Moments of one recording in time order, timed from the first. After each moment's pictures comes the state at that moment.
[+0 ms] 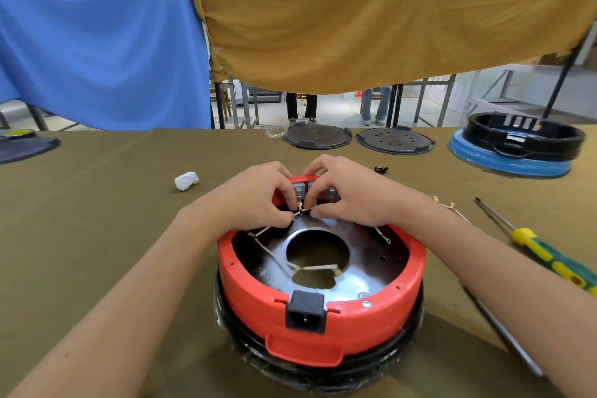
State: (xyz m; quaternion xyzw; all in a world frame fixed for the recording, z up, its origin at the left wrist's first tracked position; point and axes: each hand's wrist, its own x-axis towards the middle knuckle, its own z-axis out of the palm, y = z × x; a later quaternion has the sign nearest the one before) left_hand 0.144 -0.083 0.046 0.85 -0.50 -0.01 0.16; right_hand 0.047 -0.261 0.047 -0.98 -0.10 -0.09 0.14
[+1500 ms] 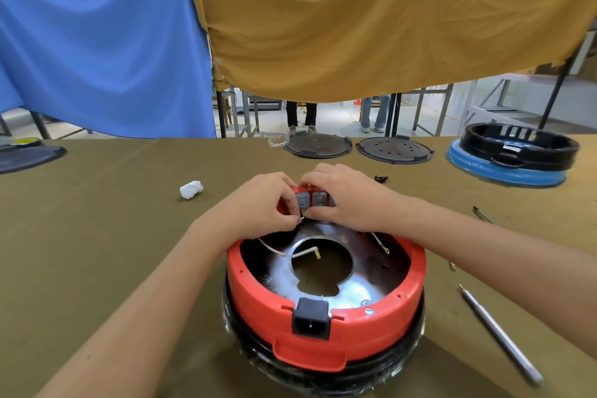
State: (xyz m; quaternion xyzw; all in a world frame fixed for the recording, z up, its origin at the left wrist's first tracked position) left_hand 0.141 -0.085 0.046 0.85 -0.49 0.01 0.18; right_hand 0.056 -0.255 0.047 -0.99 -0.08 -0.13 0.05
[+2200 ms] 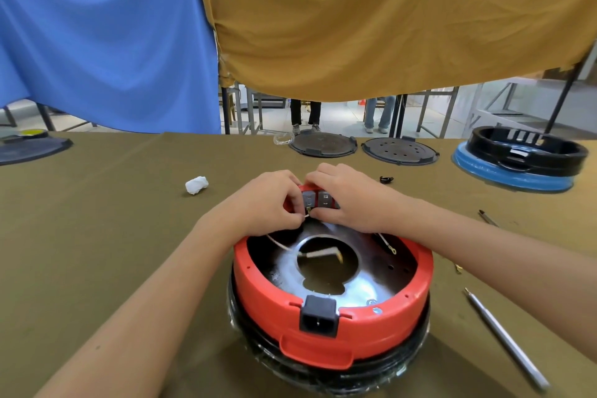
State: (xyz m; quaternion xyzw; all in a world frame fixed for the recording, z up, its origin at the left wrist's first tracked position) left_hand 0.144 -0.084 0.044 0.85 -0.48 0.01 0.19; right_hand 0.061 -0.256 0.043 -0.98 -0.11 -0.14 -0.01
